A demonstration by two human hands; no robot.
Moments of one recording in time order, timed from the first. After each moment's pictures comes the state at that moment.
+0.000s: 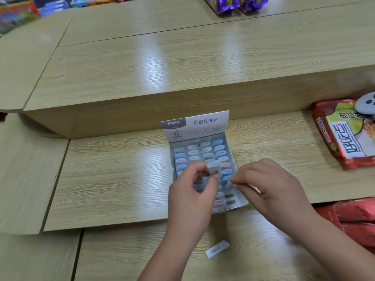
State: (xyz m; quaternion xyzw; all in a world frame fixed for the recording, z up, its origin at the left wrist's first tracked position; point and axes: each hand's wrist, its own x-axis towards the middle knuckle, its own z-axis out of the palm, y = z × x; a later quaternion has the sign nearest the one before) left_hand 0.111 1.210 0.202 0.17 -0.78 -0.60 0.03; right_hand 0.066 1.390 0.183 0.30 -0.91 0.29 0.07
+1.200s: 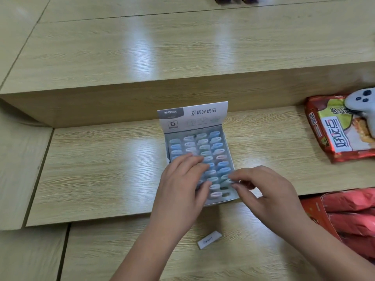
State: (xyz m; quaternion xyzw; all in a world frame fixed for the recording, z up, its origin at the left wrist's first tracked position) left_hand 0.113 1.176 0.169 -0.06 -0.95 -0.31 0.04; right_hand 0.087 1.390 0.171 0.24 -0.91 0.33 0.06
